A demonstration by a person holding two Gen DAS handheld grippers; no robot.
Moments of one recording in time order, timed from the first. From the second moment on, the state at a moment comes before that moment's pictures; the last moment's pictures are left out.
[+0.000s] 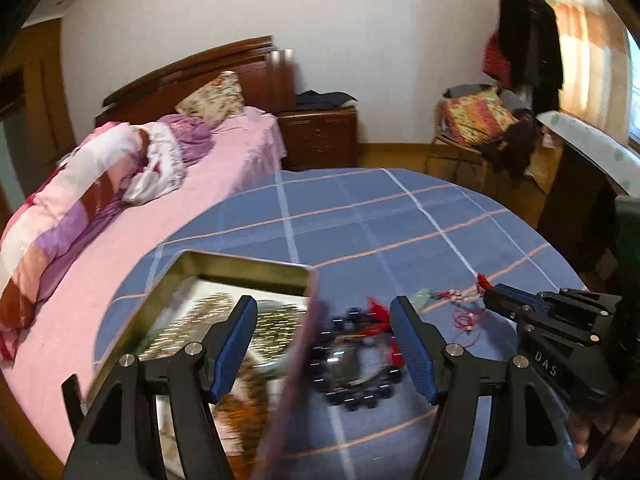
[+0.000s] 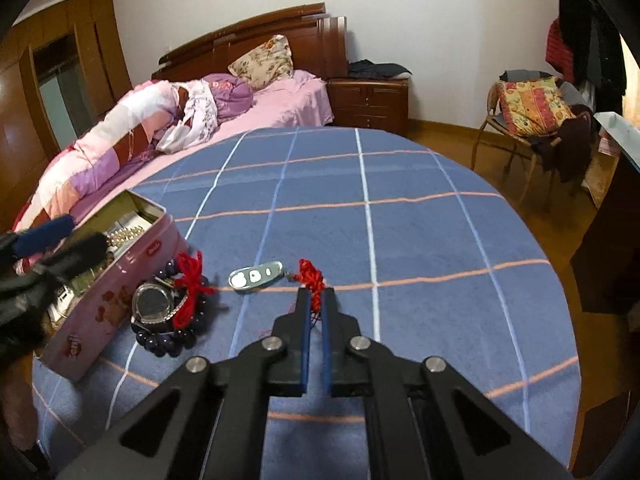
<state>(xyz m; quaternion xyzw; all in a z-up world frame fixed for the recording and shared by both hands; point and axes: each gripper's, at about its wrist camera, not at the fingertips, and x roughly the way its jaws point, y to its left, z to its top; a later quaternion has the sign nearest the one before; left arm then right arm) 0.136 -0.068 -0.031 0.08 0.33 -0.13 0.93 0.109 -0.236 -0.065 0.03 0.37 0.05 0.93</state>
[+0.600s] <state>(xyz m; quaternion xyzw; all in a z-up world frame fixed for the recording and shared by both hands) 0.153 -0.112 -0.076 0.10 0.40 -0.18 0.89 0.092 -0.242 -0.060 0.05 0.34 0.06 0.94</state>
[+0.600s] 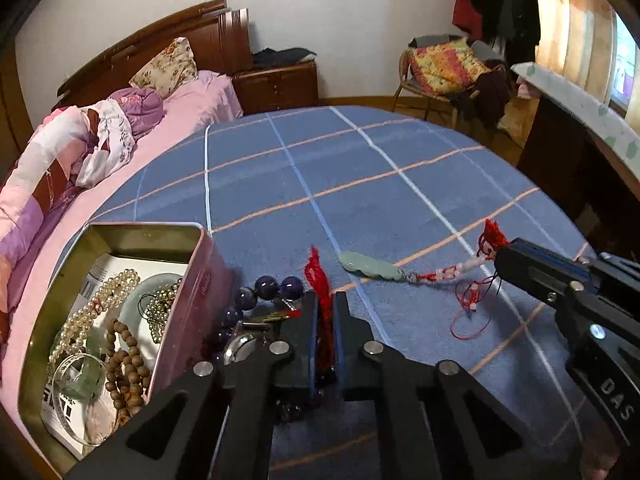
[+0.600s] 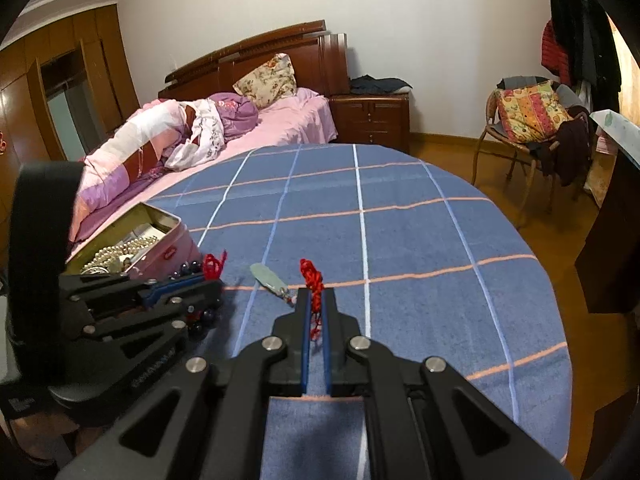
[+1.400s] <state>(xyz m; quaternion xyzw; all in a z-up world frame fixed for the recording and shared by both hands) 0.111 -0.035 0.021 0.04 0.31 -0.21 0.93 0.077 -0.225 -0.011 0.06 0.28 0.10 0.95</state>
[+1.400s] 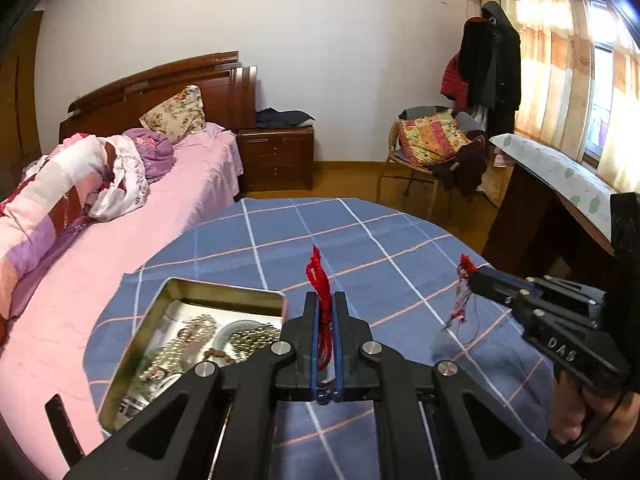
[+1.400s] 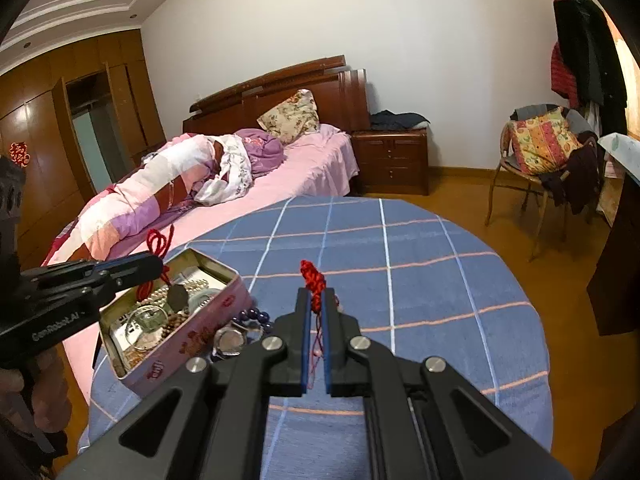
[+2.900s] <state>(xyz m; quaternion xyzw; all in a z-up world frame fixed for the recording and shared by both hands) 0.131 0.091 0.010 0.00 0.31 -0.12 0.94 0.107 -0.090 0.032 -0.02 0.26 0.22 0.94</state>
